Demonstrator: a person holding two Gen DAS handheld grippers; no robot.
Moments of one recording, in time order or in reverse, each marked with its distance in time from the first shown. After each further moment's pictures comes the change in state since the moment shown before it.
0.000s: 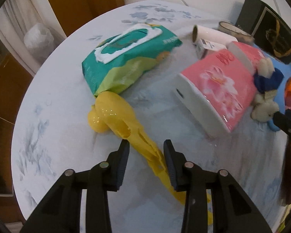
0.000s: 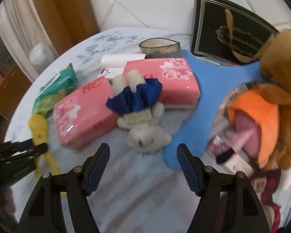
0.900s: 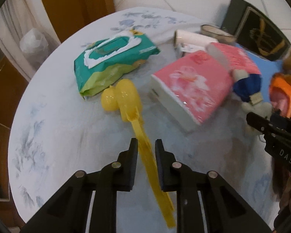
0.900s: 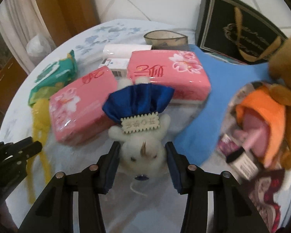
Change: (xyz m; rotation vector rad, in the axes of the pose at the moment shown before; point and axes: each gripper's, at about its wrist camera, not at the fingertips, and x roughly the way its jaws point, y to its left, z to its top) left arm -0.032 -0.023 -0.018 0.044 -0.046 -0.057; right arm -0.004 0.009 -0.013 -0.019 0.029 -0.023
